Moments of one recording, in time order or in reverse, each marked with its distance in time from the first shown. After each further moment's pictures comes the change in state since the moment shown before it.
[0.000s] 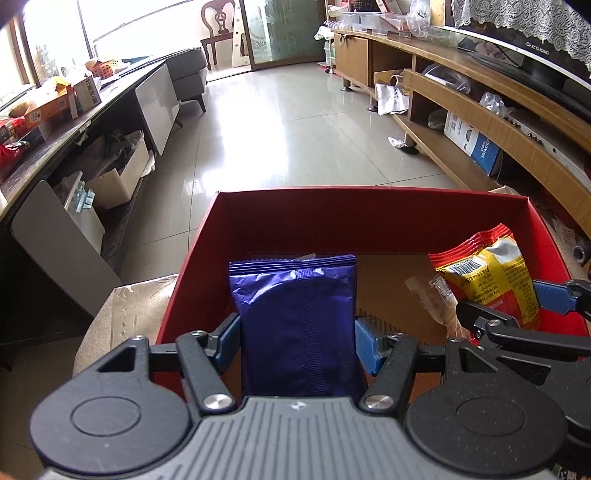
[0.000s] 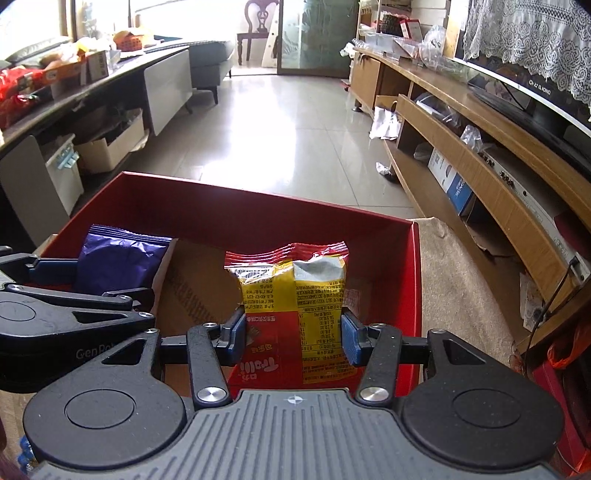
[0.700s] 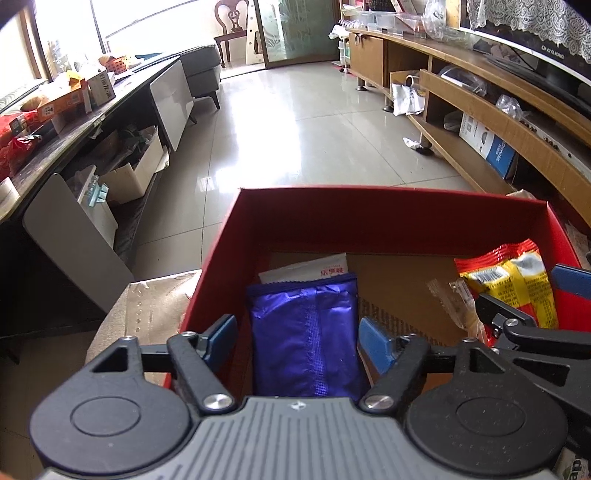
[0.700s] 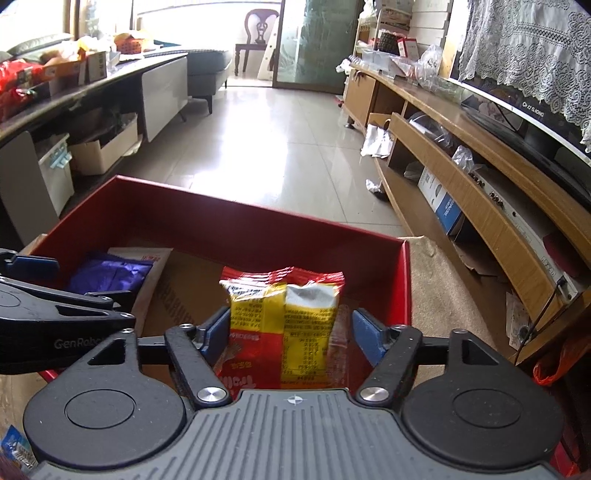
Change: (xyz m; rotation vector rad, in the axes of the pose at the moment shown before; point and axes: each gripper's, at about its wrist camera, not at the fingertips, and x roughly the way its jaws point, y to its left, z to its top) left arm 0.003 0.010 0.001 -0.027 0.000 0.037; right arm 0.000 0.003 0.002 -0.036 -0.052 -0.052
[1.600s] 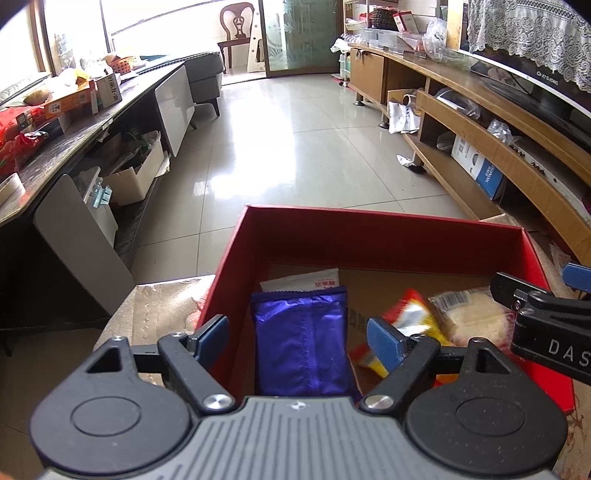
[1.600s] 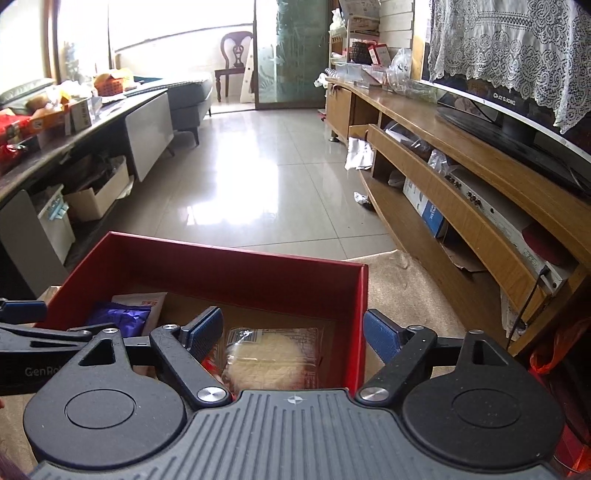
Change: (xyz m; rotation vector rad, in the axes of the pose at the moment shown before) left arm -0.030 0.010 0.002 -0.040 -0.028 -0.044; right arm -0.023 -0.029 0.010 0.123 -0.052 0.022
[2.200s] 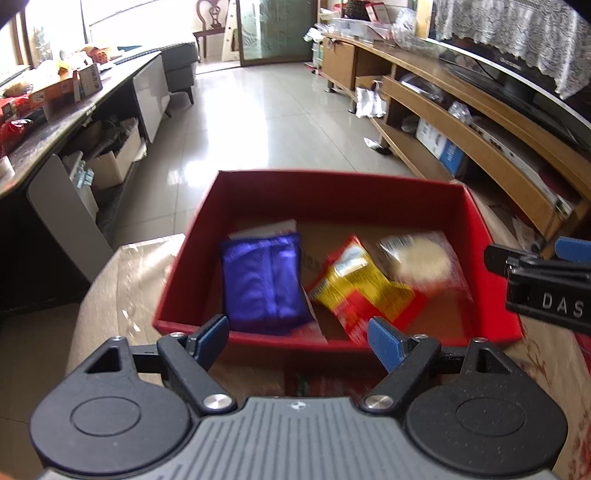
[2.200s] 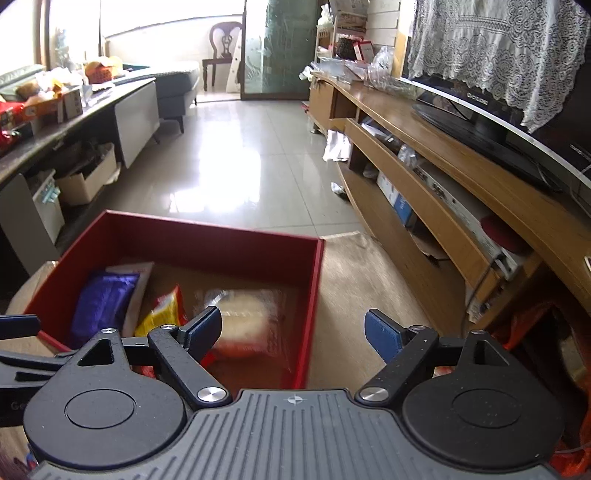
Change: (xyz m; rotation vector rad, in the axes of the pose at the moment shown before) left arm -0.043 -0.011 -0.041 0.025 0.048 -0.098; right arm -0.041 -0.014 -0.014 -0.024 0.041 -0.071
